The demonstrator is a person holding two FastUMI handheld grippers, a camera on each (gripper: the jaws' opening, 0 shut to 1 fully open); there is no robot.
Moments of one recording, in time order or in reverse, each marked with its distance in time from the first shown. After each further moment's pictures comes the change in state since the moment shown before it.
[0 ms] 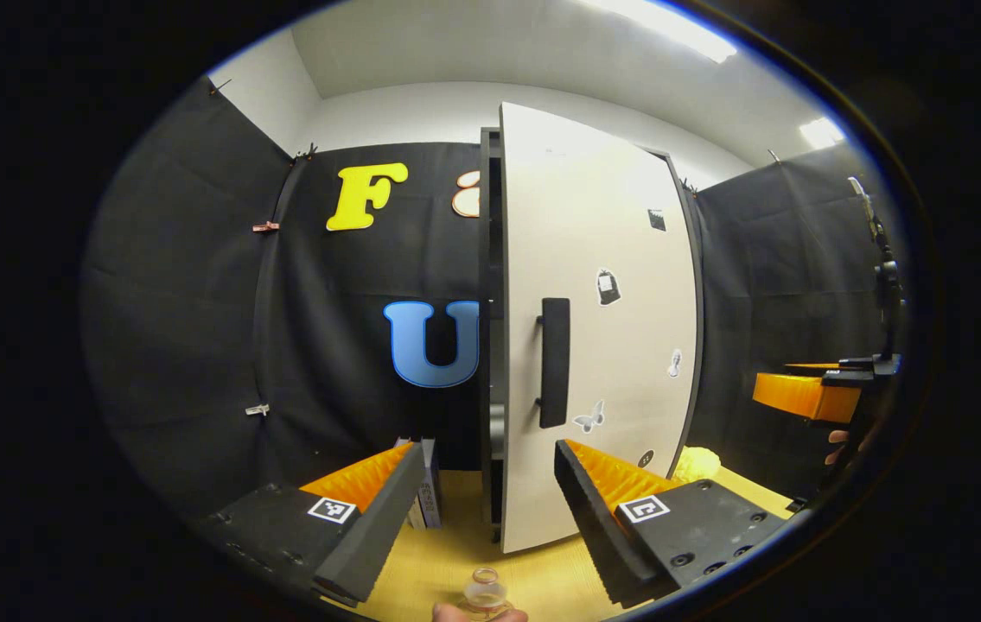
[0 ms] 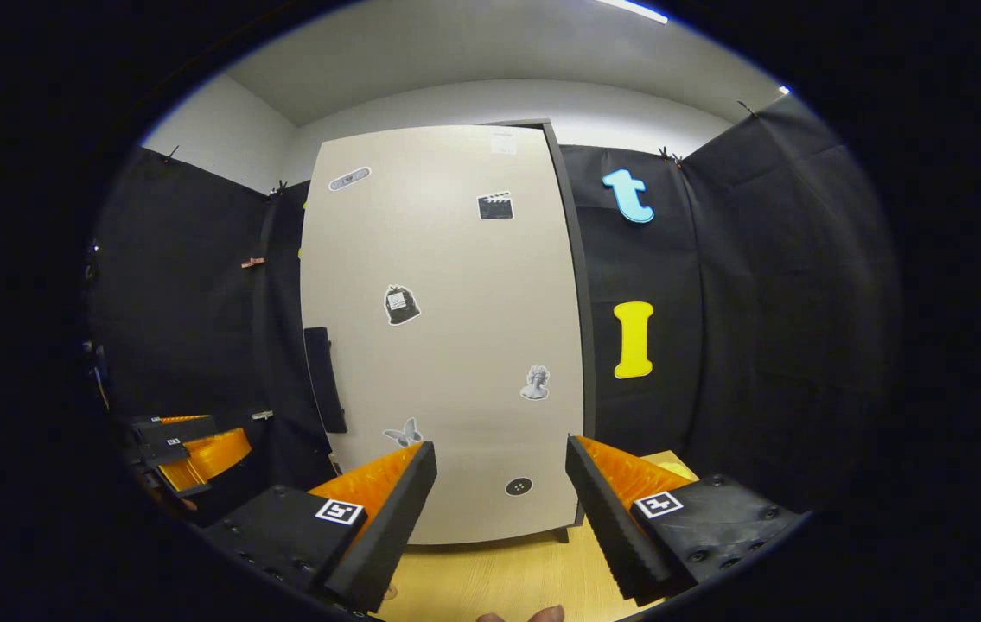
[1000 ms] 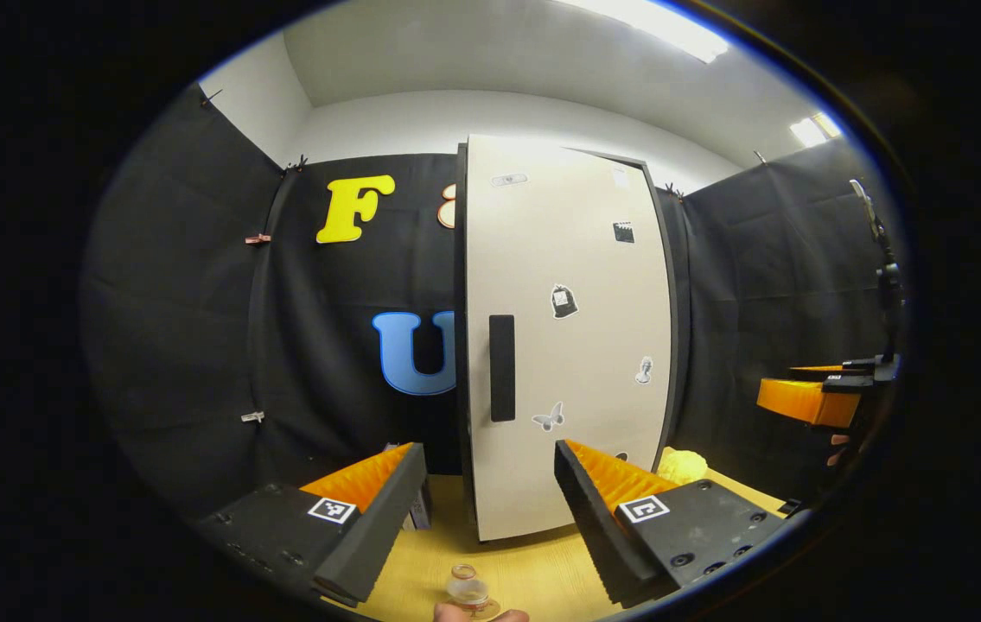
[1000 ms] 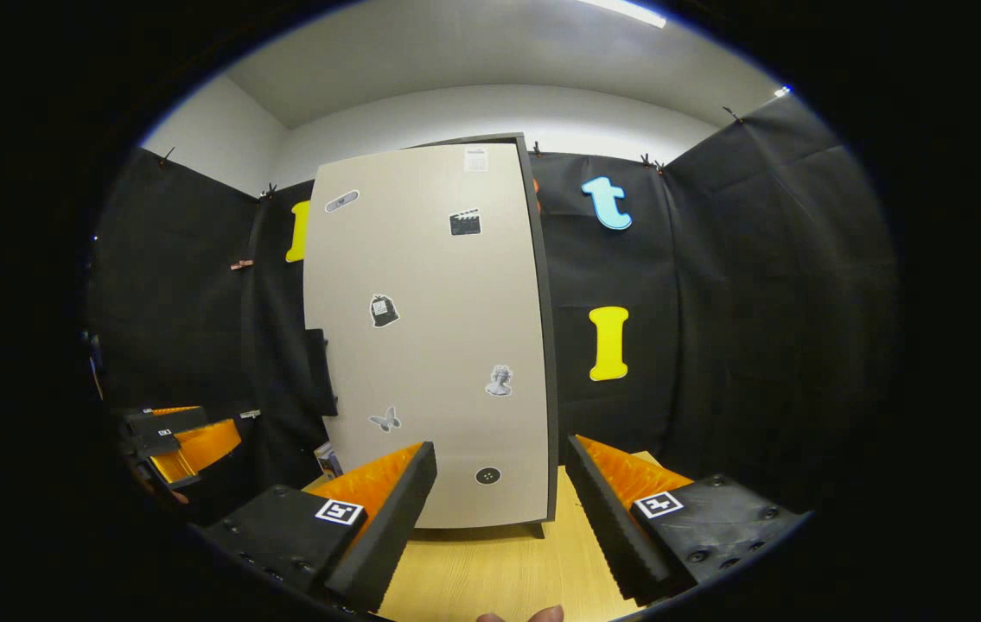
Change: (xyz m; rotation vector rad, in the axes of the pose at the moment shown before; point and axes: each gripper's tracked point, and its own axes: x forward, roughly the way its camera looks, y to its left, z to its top) left arm -0.022 -0.027 0.009 0.017 -0.026 -0.018; right arm -0.034 -0.026 0.009 -0.011 -0.006 -0.051
